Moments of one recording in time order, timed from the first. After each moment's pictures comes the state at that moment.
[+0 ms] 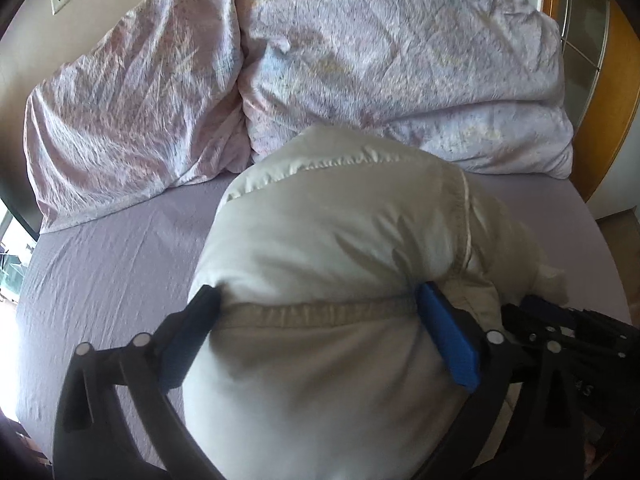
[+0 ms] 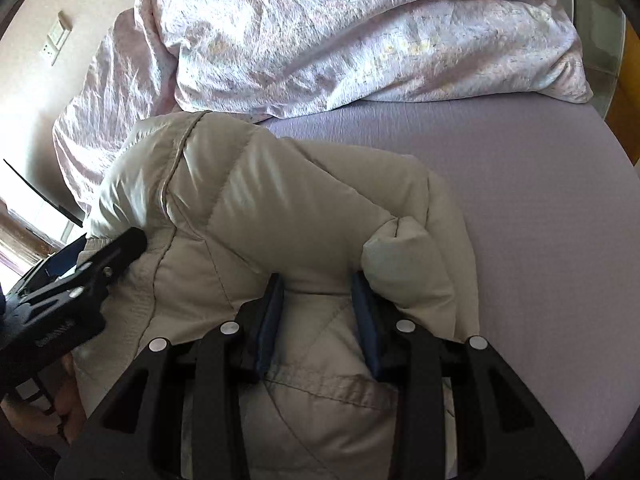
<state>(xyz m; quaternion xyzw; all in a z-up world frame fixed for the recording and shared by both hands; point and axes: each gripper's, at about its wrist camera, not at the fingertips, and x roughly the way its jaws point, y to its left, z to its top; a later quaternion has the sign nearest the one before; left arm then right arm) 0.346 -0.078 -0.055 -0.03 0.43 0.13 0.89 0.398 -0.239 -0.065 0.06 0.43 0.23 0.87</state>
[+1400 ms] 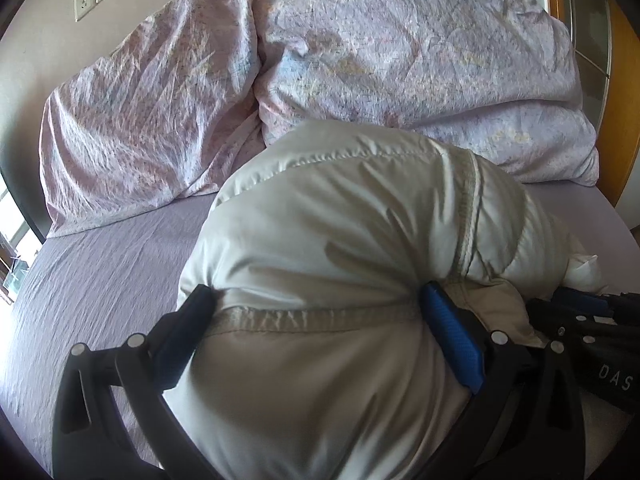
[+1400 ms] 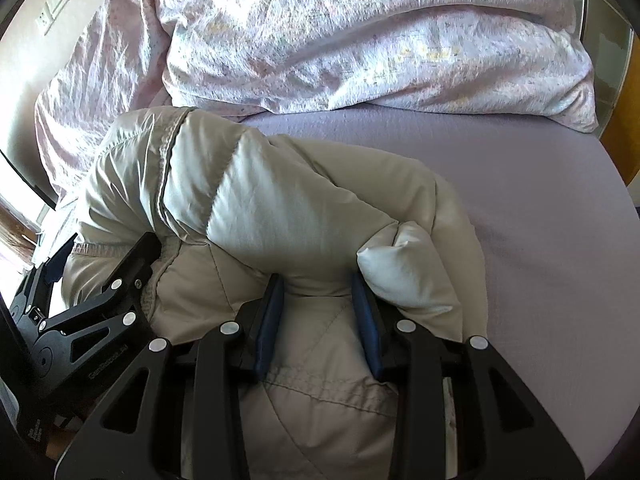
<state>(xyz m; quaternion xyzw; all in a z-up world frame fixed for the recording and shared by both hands) 0.351 -0.073 -0.090 -0.01 0.36 0.16 0.92 0.414 -0.212 -0.068 0.01 0.42 0.20 0.89</state>
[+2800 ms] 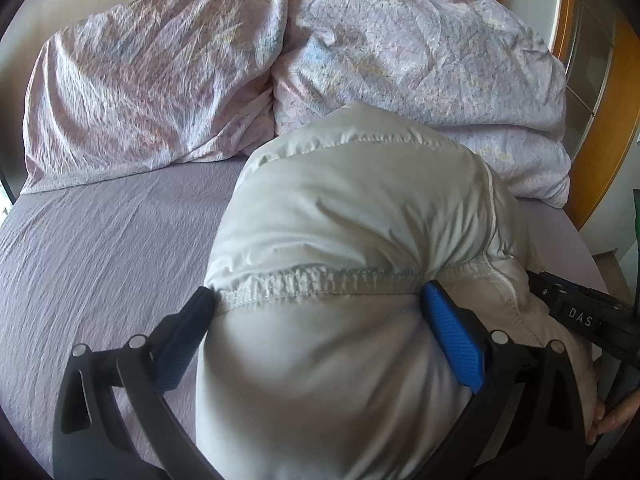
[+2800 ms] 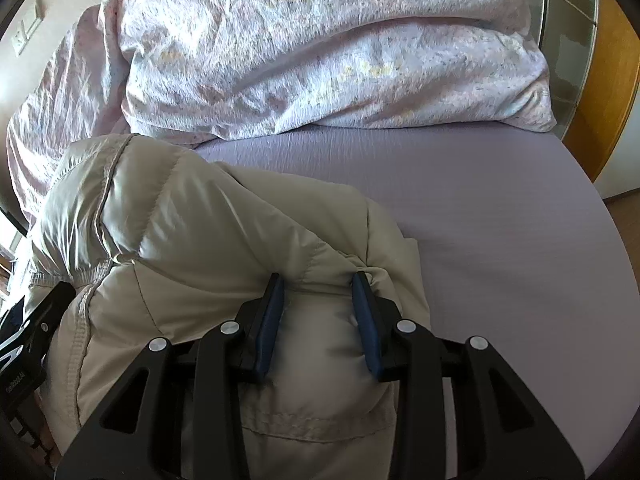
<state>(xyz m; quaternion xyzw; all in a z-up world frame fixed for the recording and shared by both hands) 0.318 -0.034 -0.085 -0.10 0.37 0.11 0.92 0.418 -0.237 -0.072 0.02 0.38 0.14 0.92</state>
